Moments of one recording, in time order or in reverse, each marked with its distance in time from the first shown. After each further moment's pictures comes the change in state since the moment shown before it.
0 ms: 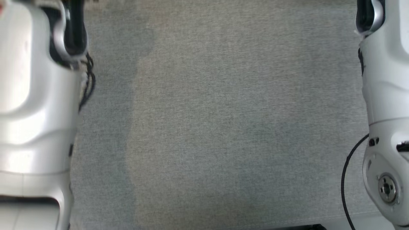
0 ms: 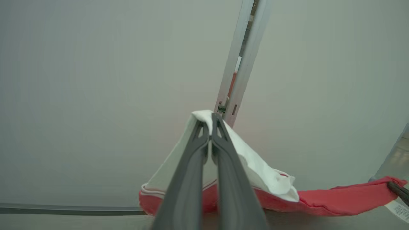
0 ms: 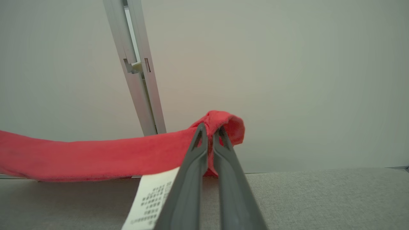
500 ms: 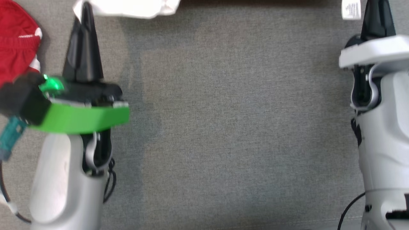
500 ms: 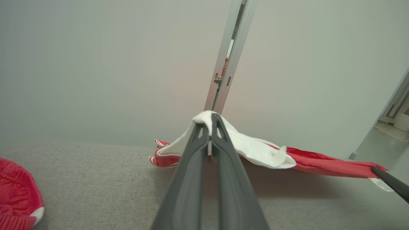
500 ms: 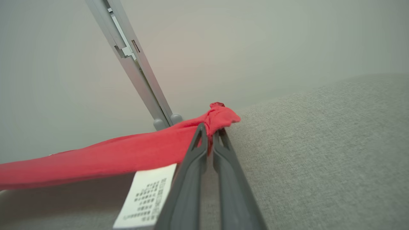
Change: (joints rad) left arm 0.569 -0.040 0.085 -0.397 0.102 -0.051 -0.005; right arm 0.425 -0.021 0.008 -0.278 0.291 0.000 -0.001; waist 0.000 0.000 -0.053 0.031
